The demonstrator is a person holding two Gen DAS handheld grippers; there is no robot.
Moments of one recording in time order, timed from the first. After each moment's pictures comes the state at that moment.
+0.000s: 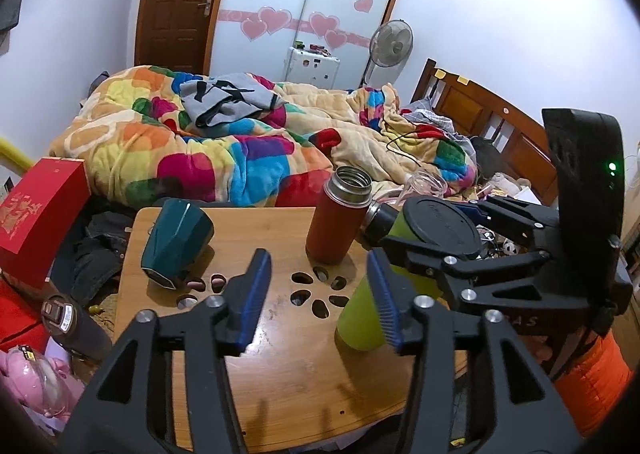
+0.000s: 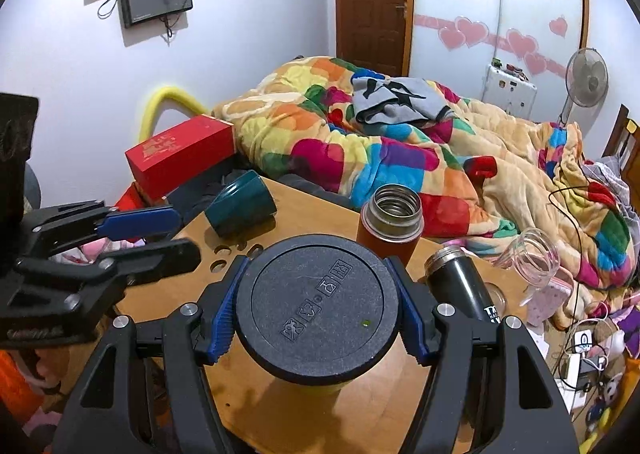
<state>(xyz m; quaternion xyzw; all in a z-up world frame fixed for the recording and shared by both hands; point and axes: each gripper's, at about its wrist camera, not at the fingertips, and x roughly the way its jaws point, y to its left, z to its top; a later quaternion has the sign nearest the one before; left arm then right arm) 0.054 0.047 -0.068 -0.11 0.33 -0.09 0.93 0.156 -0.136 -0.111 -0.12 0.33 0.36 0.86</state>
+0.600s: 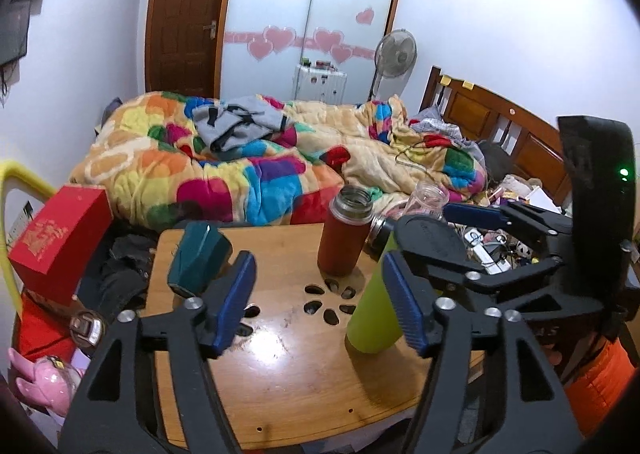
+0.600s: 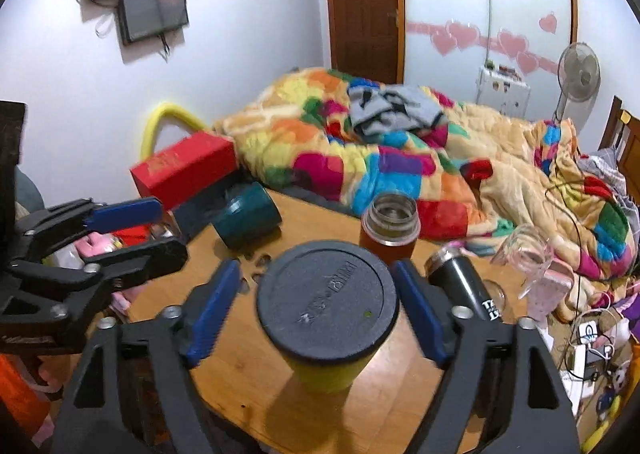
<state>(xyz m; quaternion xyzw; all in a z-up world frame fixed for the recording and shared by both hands) 0.033 0.038 -0.040 -0.07 0.30 -0.06 0.95 0.134 -0.149 -0.093 -0.09 0.31 0.36 0.88</state>
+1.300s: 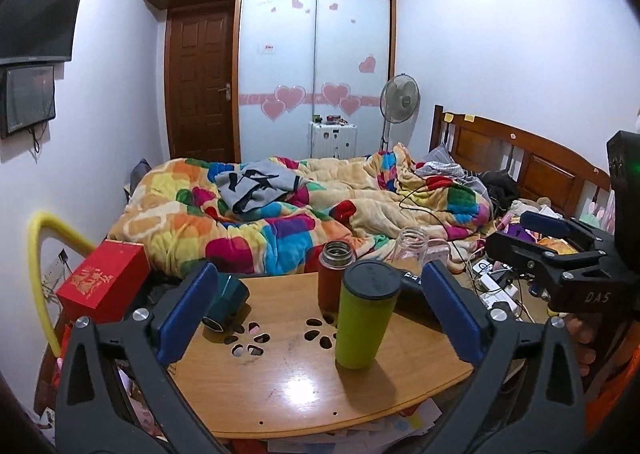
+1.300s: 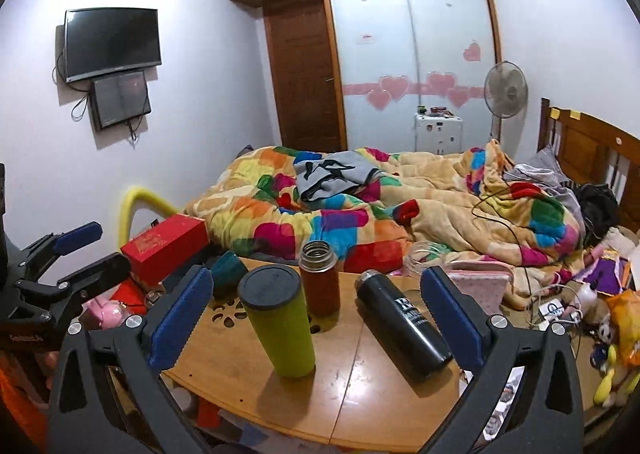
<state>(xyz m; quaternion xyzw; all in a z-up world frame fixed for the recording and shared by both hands) -0.043 -0.009 0.024 -0.02 0.21 -0.01 0.98 0.061 -0.255 -0.026 0.00 0.22 0.27 0.94</state>
